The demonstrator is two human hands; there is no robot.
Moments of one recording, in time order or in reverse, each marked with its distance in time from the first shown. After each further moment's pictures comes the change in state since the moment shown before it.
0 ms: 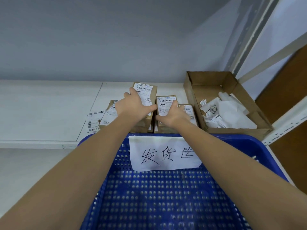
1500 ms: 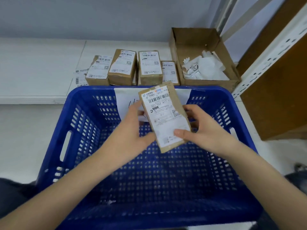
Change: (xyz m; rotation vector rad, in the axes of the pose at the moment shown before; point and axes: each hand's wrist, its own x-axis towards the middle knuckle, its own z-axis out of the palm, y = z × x) left_hand -0.256 -0.006 -0.040 -0.786 -0.457 0.251; right_hand -0.239 0.125 -0.056 0.600 -0.276 -0.205
